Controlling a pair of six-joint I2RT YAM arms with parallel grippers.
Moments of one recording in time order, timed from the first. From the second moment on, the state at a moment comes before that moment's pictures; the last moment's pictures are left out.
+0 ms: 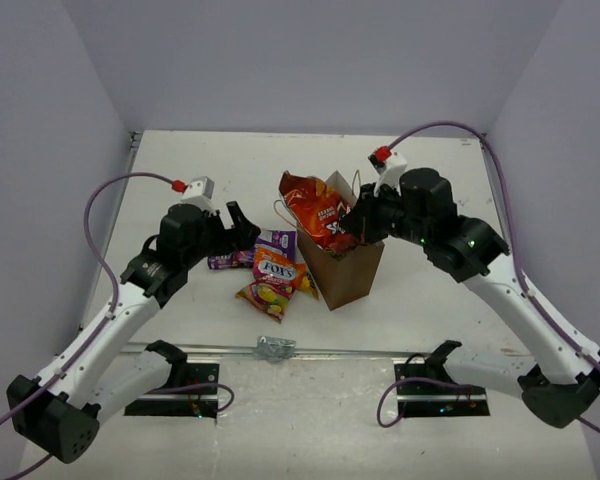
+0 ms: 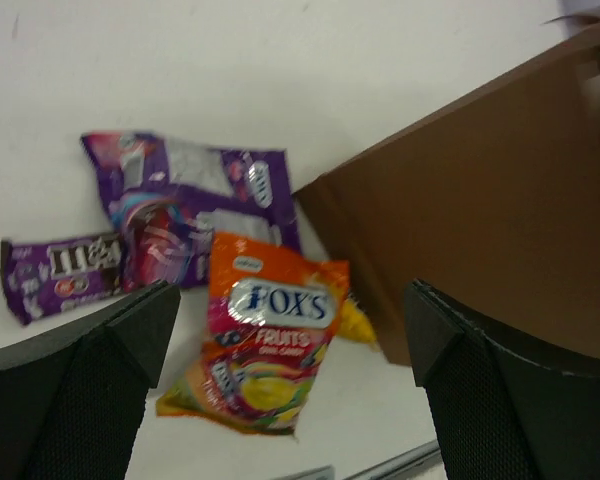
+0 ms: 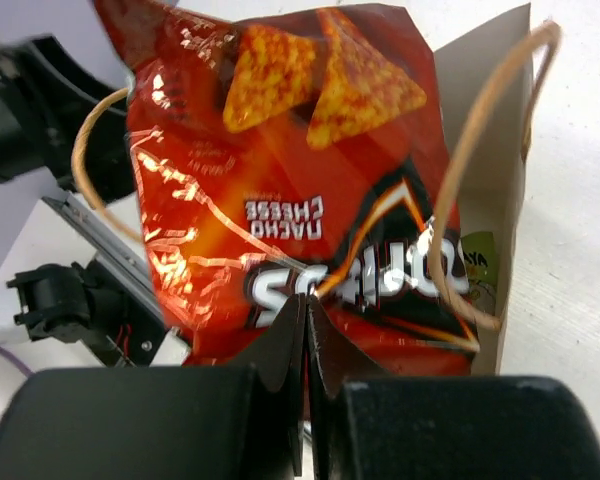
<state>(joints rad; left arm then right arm) -0.51 0.90 0.88 -0.36 -0.07 -0.55 0.67 1.06 1.31 -0.68 -0.12 0.40</state>
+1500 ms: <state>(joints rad) -0.30 1.20 0.54 -0.20 0.26 -0.60 0.69 0.77 1.39 -0.90 -0.02 0.38</state>
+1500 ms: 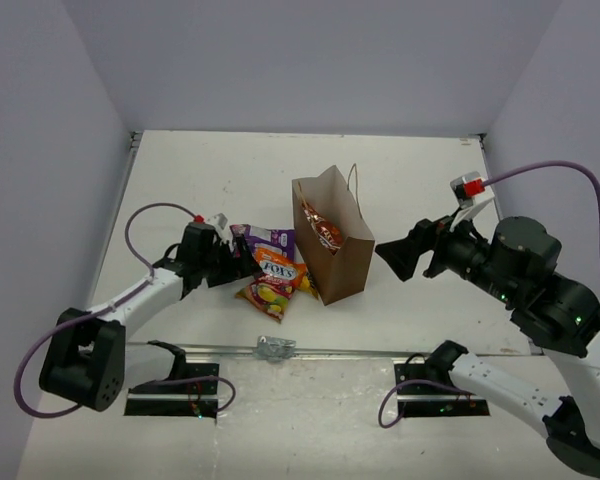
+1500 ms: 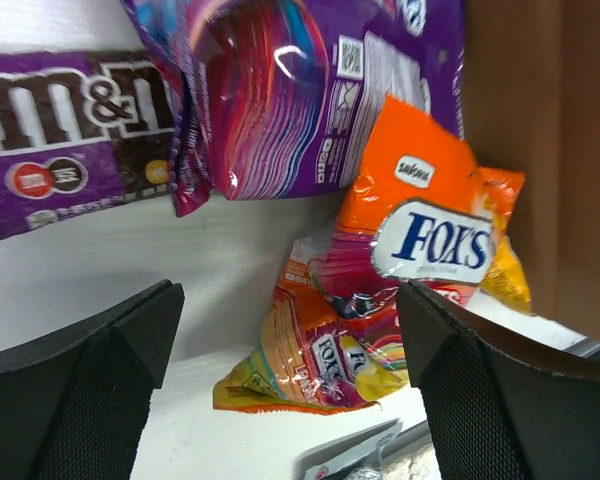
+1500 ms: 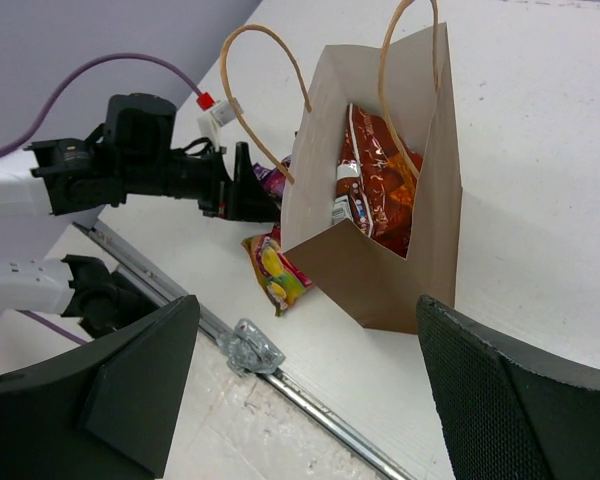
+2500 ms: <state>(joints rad) -0.43 0.88 1.19 -0.35 0.22 -0.58 0.69 0.80 1.37 -0.87 -0.02 0.39</state>
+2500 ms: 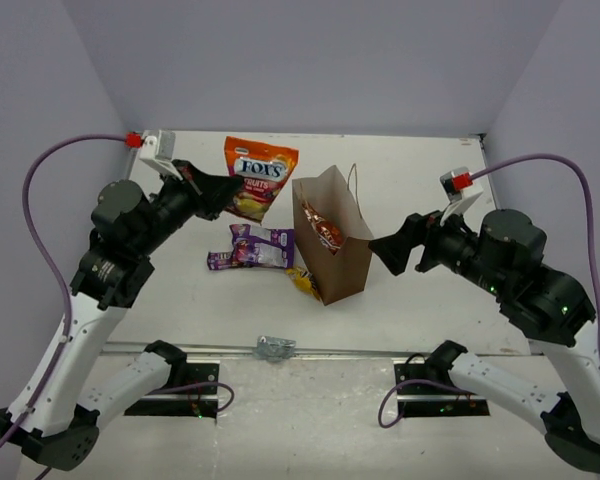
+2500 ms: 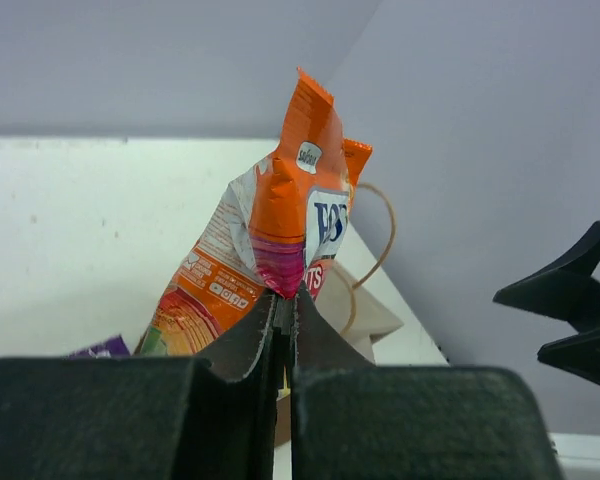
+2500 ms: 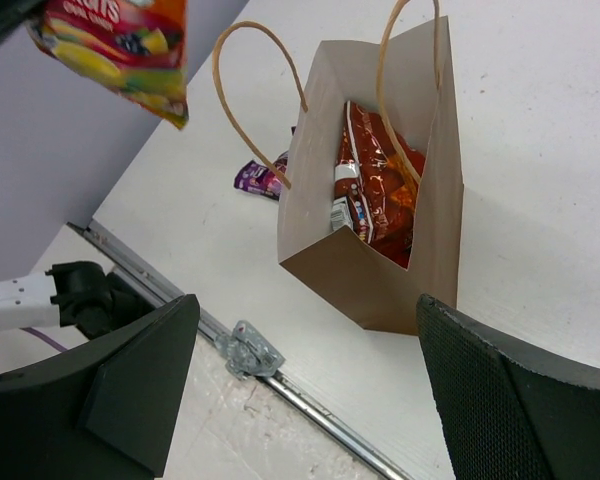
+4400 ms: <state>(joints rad) -0.14 1.29 0.59 0.17 0.37 -0.64 0.68 0.78 1.35 -0.87 0.01 0.39</state>
